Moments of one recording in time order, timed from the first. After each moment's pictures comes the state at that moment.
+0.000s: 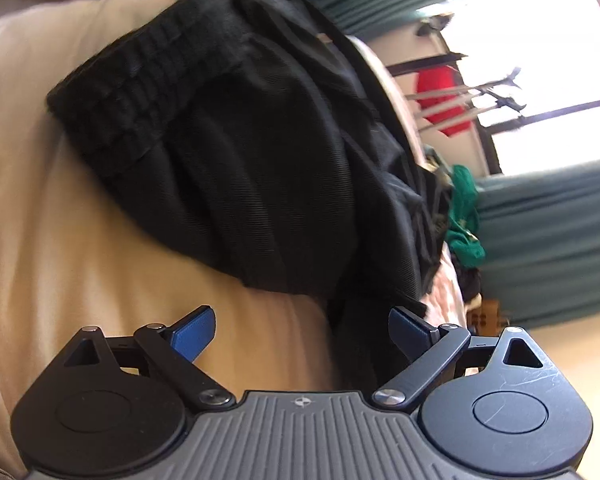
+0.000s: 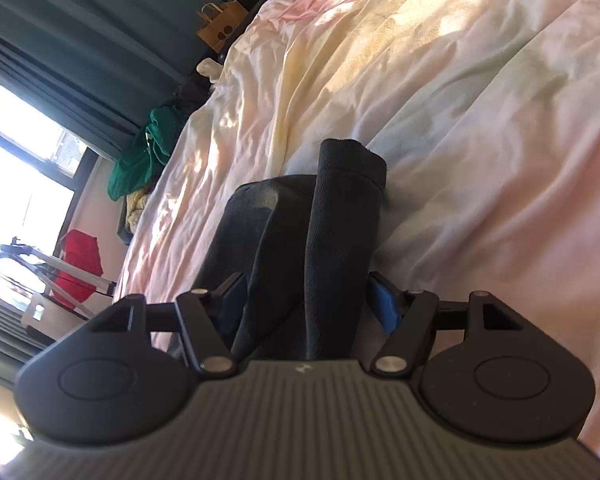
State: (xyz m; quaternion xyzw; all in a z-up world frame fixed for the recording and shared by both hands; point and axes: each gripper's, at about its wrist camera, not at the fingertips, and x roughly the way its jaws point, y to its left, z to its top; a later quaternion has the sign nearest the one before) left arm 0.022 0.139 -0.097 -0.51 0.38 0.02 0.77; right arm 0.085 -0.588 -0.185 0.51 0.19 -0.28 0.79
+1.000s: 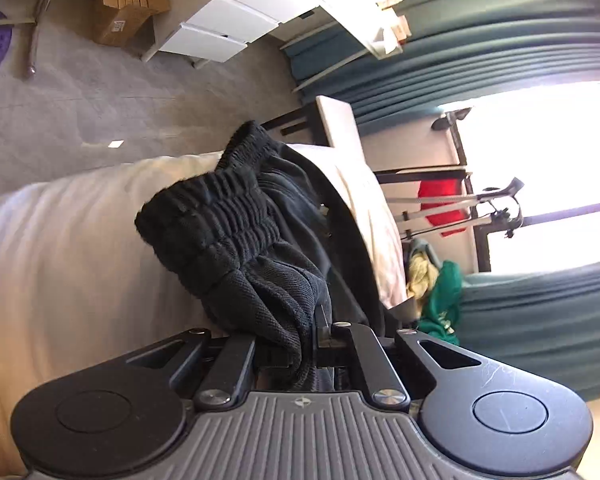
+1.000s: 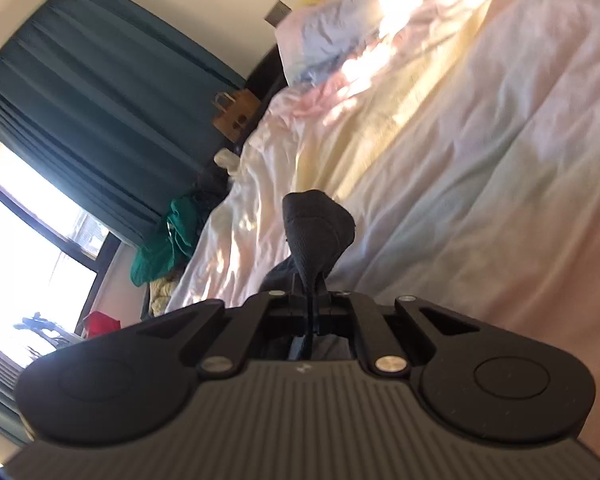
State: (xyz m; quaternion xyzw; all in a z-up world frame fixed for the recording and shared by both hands) left arm 0.019 0.280 0.025 -0.57 0.31 0.08 0.76; right arm 0.054 -0.605 -0.161 0.49 0.05 -0.32 0.81
